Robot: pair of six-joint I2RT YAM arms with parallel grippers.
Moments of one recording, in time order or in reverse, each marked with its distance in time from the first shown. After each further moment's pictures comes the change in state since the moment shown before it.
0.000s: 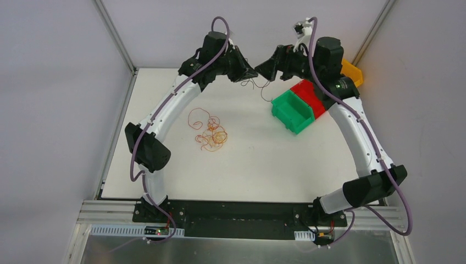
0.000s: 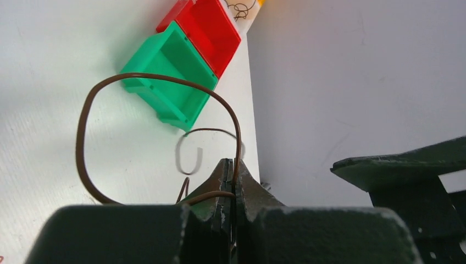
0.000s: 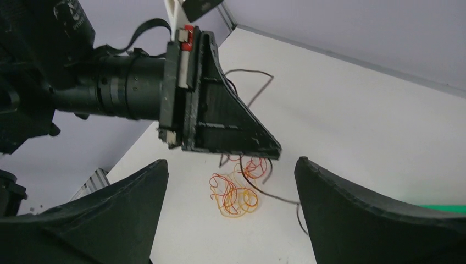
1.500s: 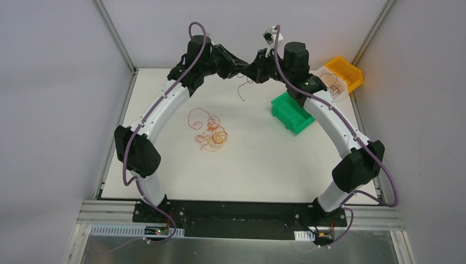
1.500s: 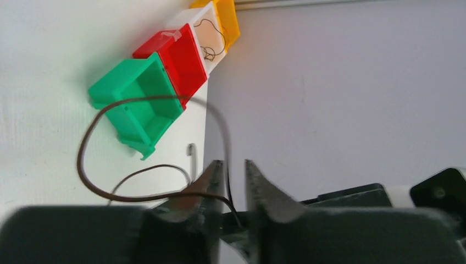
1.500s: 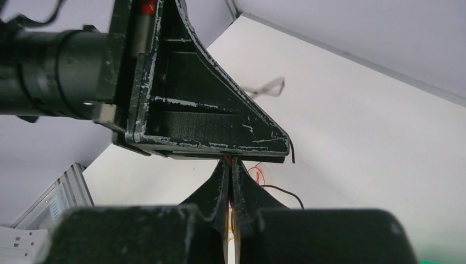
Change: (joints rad) left arm 0.061 -0.115 -0.239 0.222 -0.034 -0.275; right arm 0.169 0.180 -0.033 0.211 0.094 -0.047
